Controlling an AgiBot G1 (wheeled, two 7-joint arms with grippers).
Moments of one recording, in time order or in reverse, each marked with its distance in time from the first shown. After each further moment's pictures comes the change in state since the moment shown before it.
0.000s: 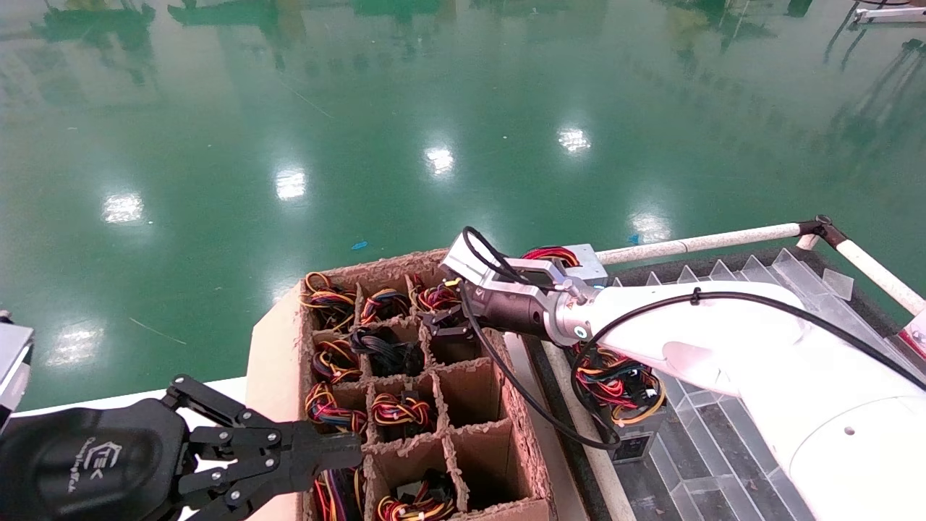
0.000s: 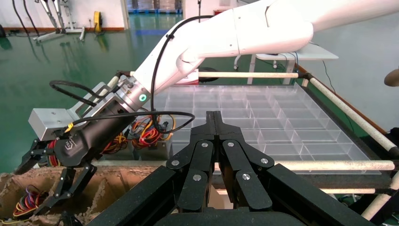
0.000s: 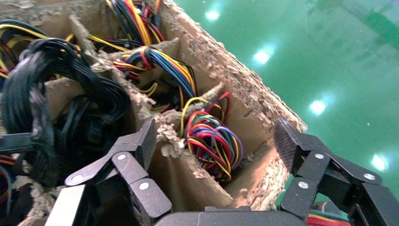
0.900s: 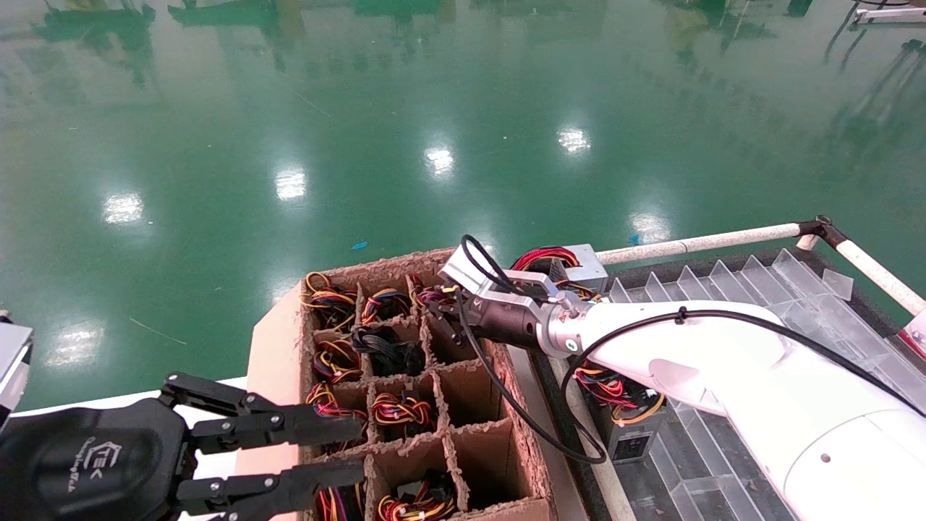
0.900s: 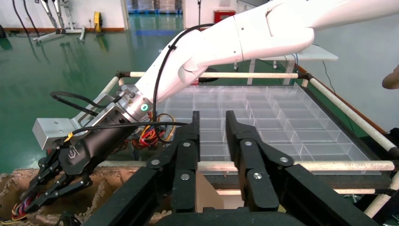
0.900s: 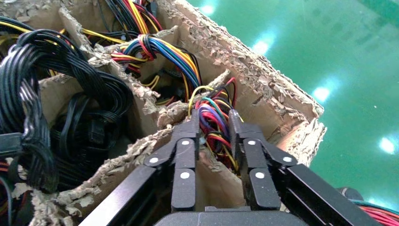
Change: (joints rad) left arm 0.000 0.000 0.001 0.000 -0.001 -0.001 0.001; right arm -0.018 0.003 -0.213 0.012 0.198 0.102 0.061
